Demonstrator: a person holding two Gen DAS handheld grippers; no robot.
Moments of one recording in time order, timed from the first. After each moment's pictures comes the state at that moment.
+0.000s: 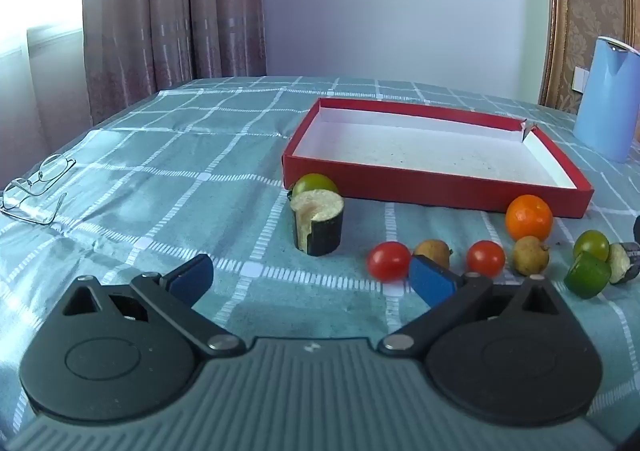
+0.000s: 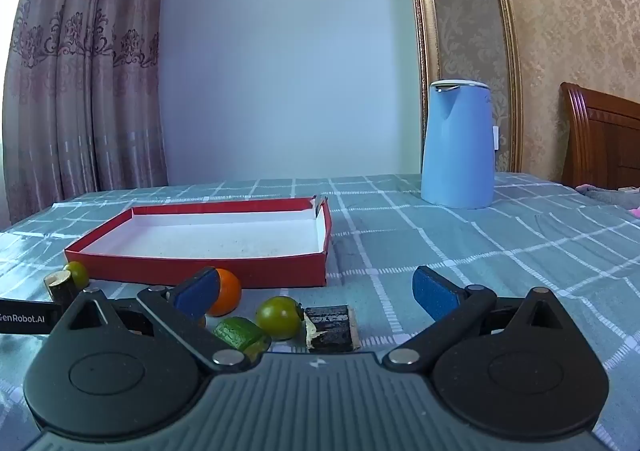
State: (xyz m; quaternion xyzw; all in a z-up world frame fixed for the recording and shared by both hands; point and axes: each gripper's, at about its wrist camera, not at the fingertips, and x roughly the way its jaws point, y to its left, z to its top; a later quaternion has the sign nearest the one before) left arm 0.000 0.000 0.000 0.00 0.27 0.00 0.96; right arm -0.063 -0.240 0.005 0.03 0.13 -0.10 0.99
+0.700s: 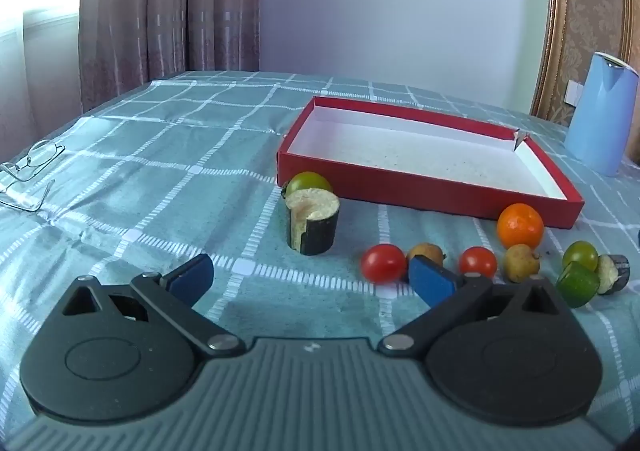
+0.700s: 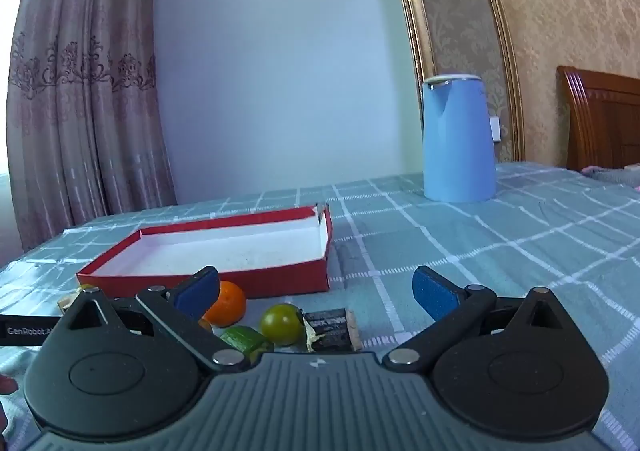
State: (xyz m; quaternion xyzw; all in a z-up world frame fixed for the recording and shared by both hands) left arm 0.001 0.007 -0.008 -0.02 0.27 -0.02 0.96; right arm -0.068 -0.253 0.003 0.07 0.11 -0.08 0.99
